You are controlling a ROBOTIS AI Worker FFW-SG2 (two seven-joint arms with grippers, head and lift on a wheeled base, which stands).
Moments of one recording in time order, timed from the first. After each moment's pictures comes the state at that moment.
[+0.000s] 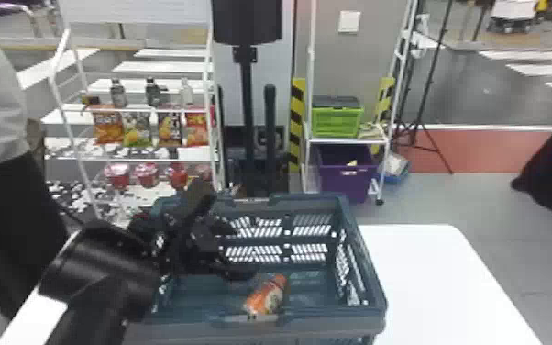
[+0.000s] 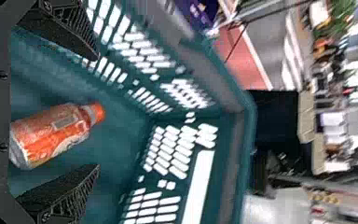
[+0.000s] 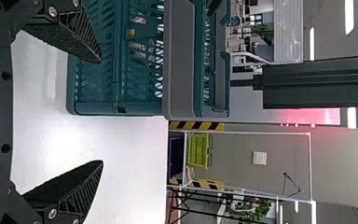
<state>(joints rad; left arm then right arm) -0.41 0.09 -0.09 -1.35 -0.41 0.43 -1.05 0.89 0.00 0.12 -2.06 0.10 -0.15 -0.01</state>
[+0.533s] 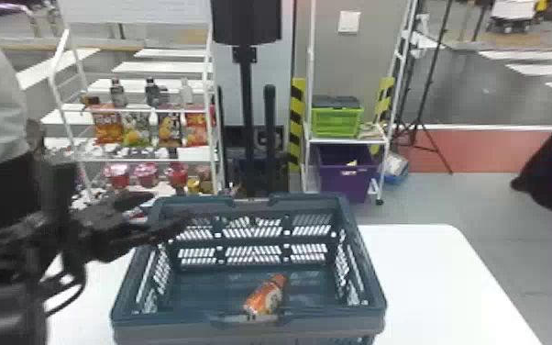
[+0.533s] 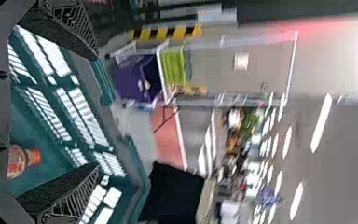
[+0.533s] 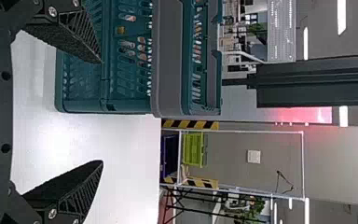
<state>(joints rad) -0.12 0.00 0.30 -1.98 -0.19 0.72 -0.93 0.89 0.00 0.12 -2.09 0.10 -0.15 -0.01</state>
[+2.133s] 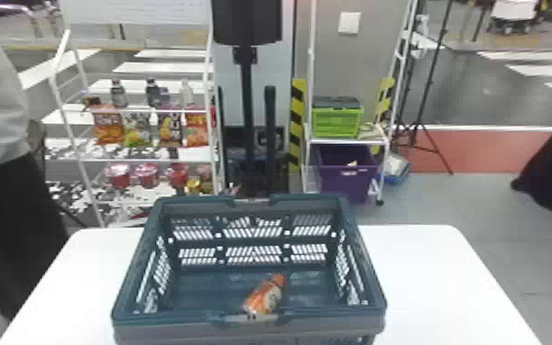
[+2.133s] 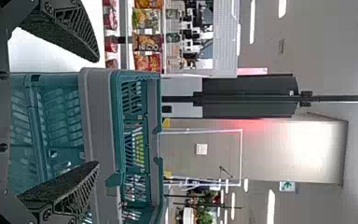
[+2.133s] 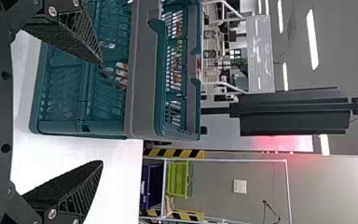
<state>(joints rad) 0.99 0.00 0.11 -2.14 0.09 -0.40 -0.21 0.88 -0.22 0.15 -2.15 -0.05 -0.16 -0.01</state>
